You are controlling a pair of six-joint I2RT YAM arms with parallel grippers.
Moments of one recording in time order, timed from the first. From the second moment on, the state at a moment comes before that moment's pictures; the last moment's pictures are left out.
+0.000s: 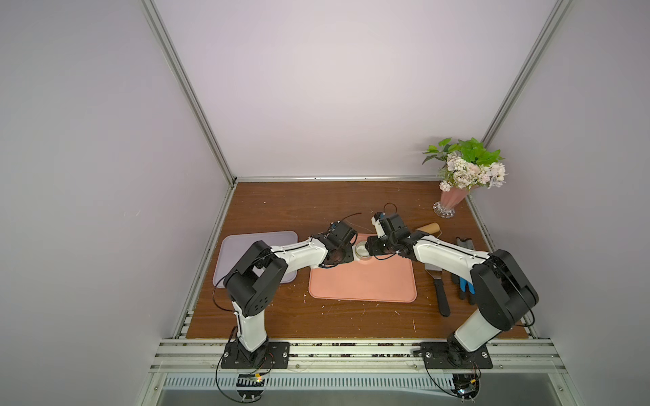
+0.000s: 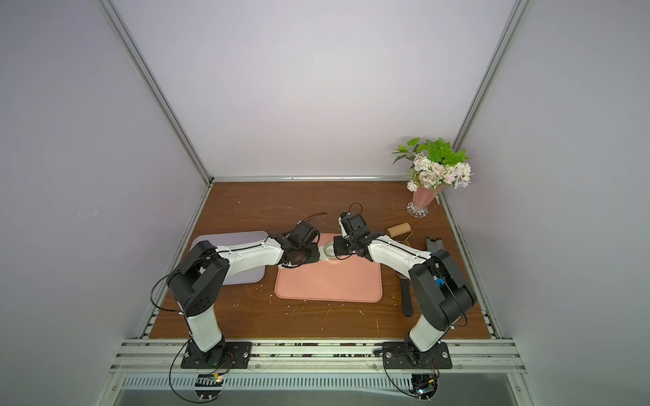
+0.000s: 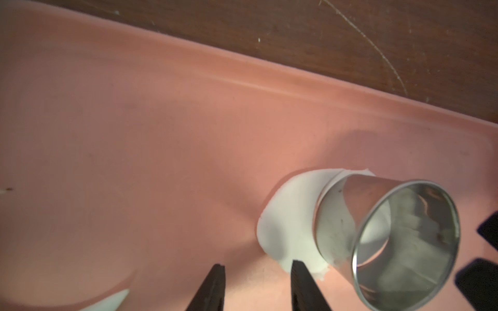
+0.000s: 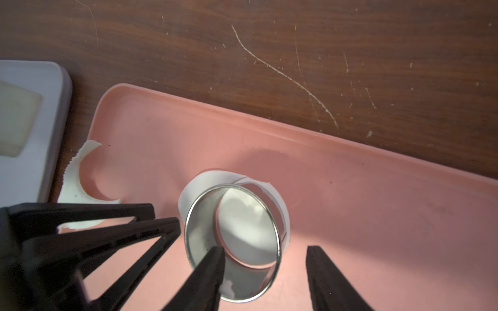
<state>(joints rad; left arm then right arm) -0.73 1.84 1.12 -0.33 -0.06 -0.82 0.59 1.64 1.00 -0.27 -0.02 0.37</state>
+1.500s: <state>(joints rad) -0.69 1.75 1.13 -0.33 -0.11 -0.85 0.59 1.66 0.97 -0.22 -0.03 0.37</state>
